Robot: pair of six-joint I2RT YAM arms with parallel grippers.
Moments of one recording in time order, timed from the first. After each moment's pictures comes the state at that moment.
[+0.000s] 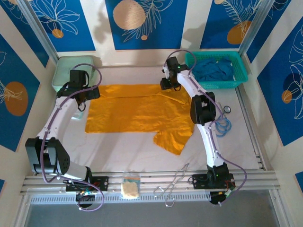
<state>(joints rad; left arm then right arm) -0.06 1.45 1.29 -0.70 -0.23 -0.21 0.31 2.57 2.39 -0.98 -0.09 0.03</state>
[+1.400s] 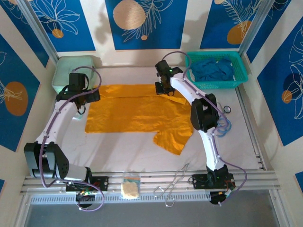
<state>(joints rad) -0.06 1.40 1.23 -0.70 -0.21 -0.21 0.47 2.30 2.09 -0.98 0.07 0.28</state>
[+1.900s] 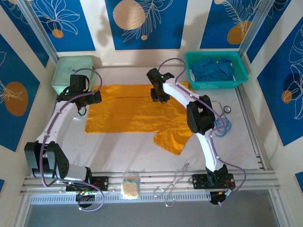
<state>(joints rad) -0.06 1.40 1.21 -0.69 -0.17 -0.21 0.54 2.29 2.03 -1.03 0.14 0.55</state>
